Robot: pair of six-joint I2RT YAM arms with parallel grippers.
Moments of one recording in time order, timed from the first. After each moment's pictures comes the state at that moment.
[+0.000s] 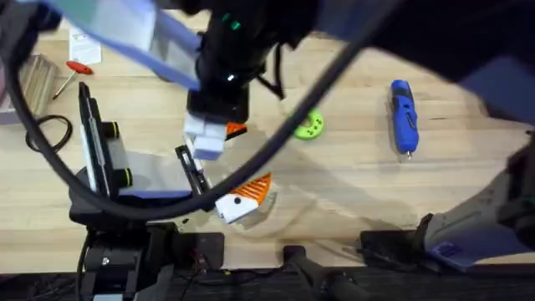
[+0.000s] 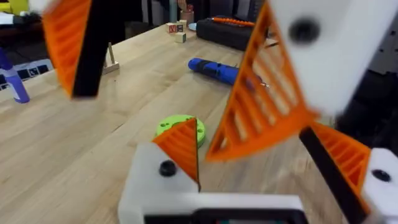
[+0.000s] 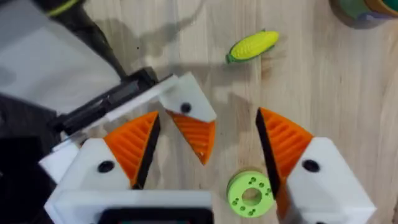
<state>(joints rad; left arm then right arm) 0.03 0.01 0.01 -0.12 1.13 0.05 1.00 1.87 1.97 -1.23 -0.14 -0.48</state>
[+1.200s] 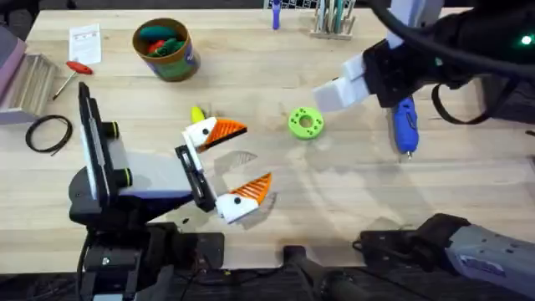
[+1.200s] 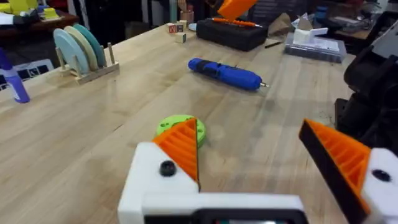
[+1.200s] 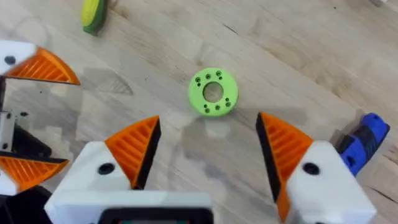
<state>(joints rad) 0.03 0.01 0.01 -0.12 1.13 0.05 0.57 1.19 1.32 -1.08 -0.02 0.04</state>
